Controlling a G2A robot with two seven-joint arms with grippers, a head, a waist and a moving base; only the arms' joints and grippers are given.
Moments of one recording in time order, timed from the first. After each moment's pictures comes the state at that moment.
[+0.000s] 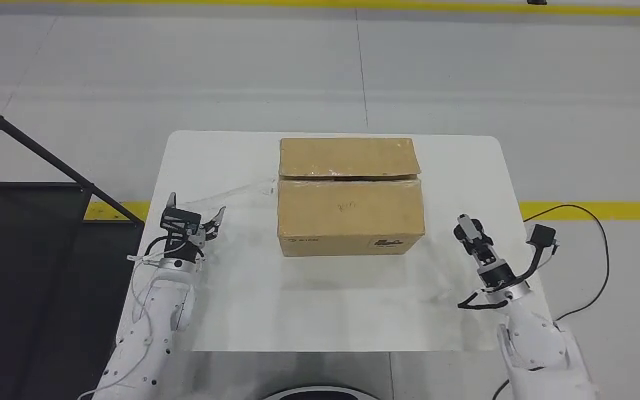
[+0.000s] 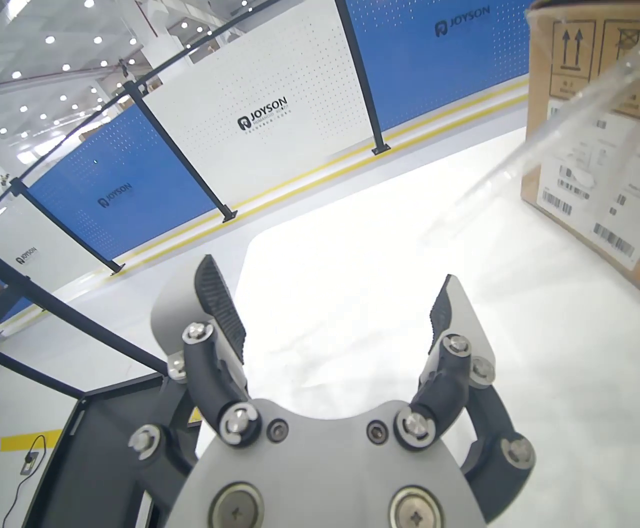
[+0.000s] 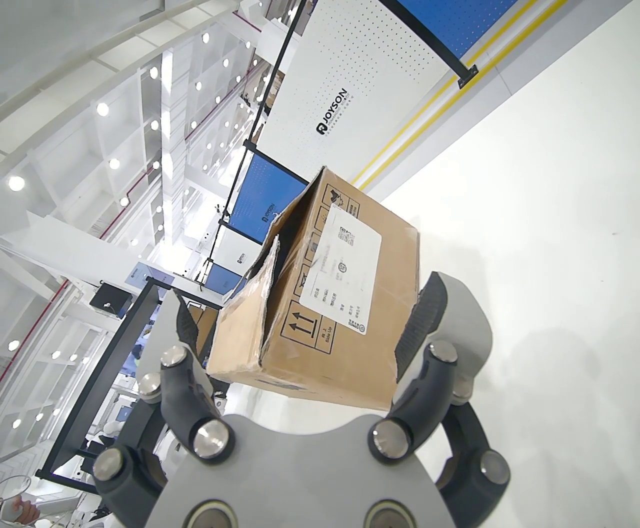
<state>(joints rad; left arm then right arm) 1.39 -1.20 -1.46 -1.42 1.59 0.12 0.28 -1.49 -1.20 1.63 -1.64 -0.14 -0.44 0.29</state>
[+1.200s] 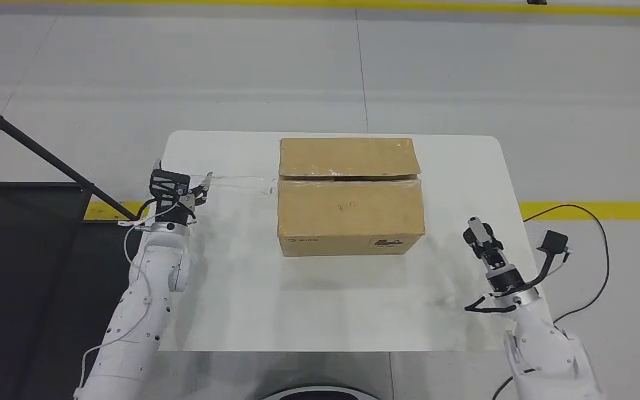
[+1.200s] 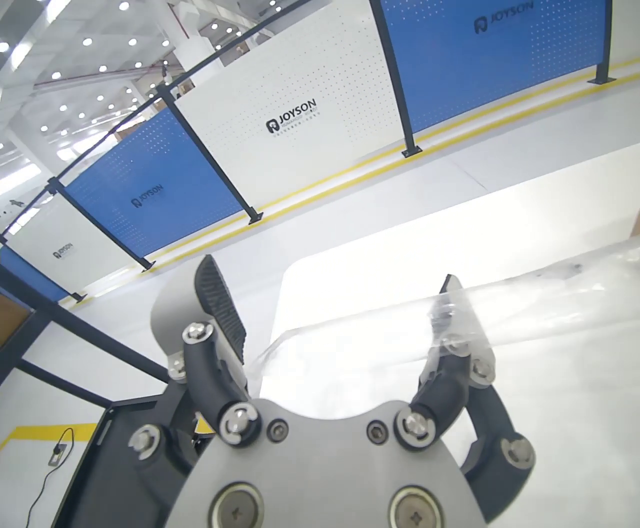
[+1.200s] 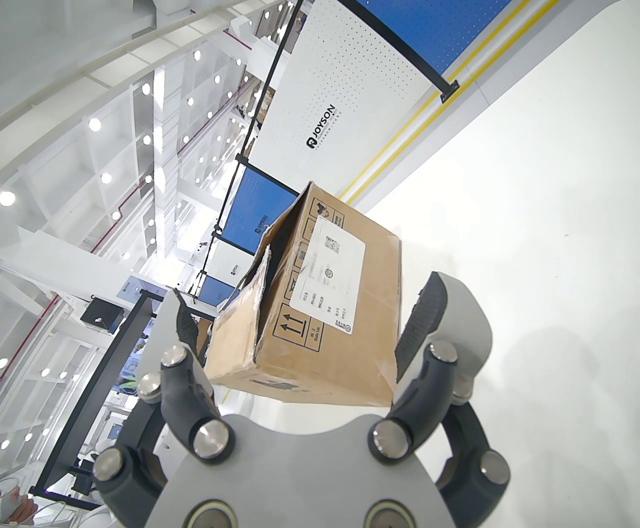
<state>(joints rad) 1.17 -1.21 -1.48 -1.28 1.61 0.15 0.23 -1.53 -1.20 1.66 -1.68 -0.13 -0.42 0.27</state>
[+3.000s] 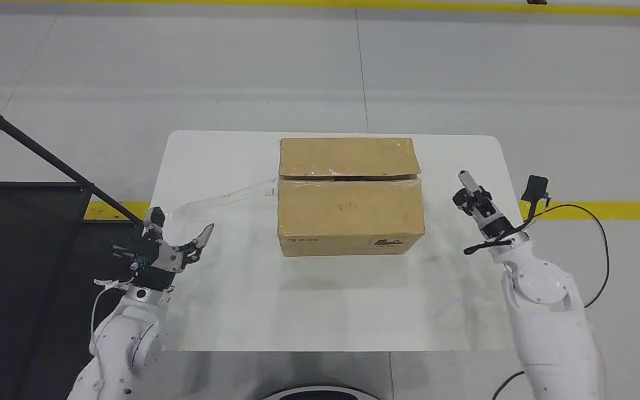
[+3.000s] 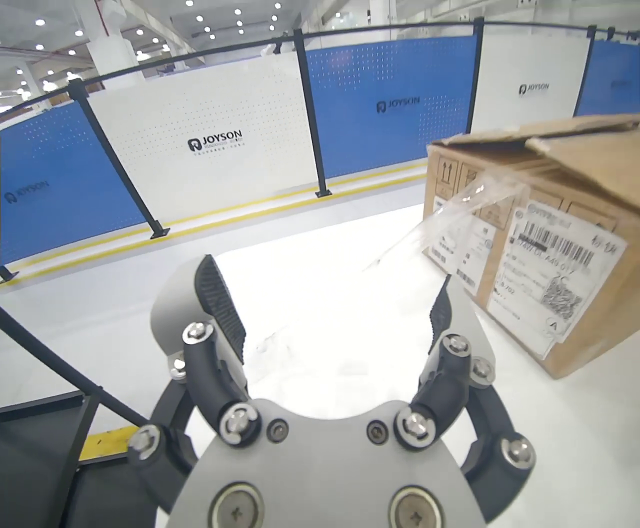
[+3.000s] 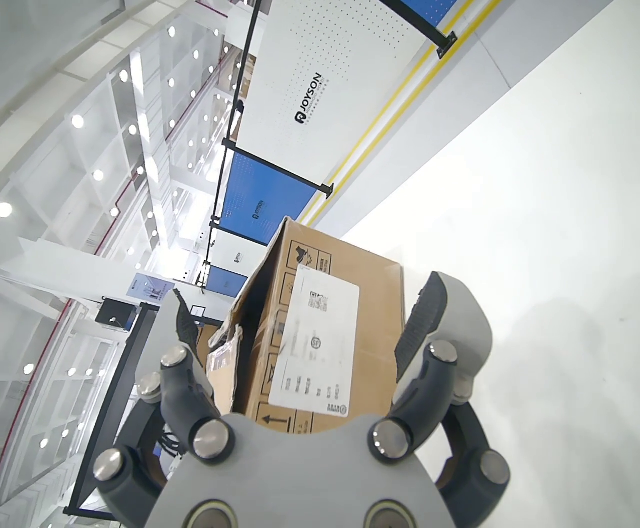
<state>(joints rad) 1.67 -1.20 -1.69 -1.72 1.34 -0.21 0.43 -1.12 -1.19 1.55 -1.34 -0.03 -0.29 0.46</state>
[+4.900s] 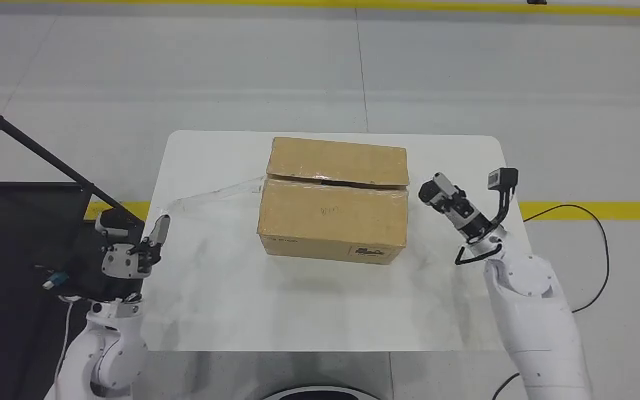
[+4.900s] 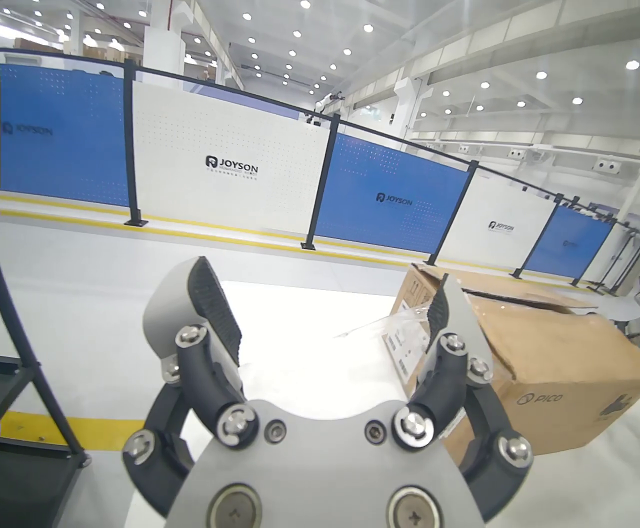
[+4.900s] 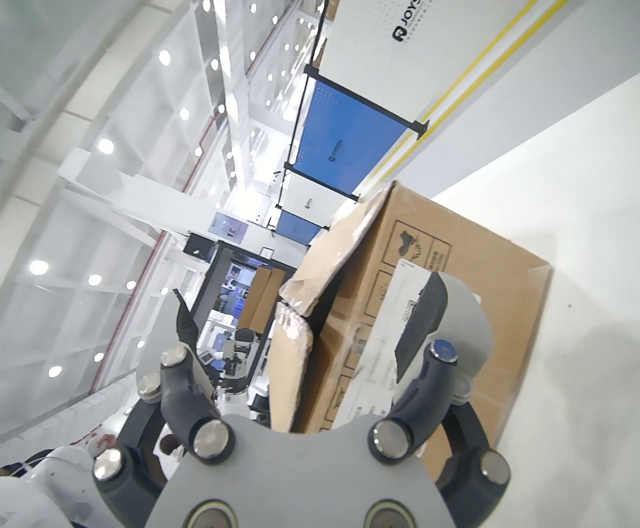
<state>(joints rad) 1.75 -1.22 -1.77 -1.87 0.92 -0.30 0.42 -1.08 -1.19 1.47 -1.32 0.26 -0.48 0.72</state>
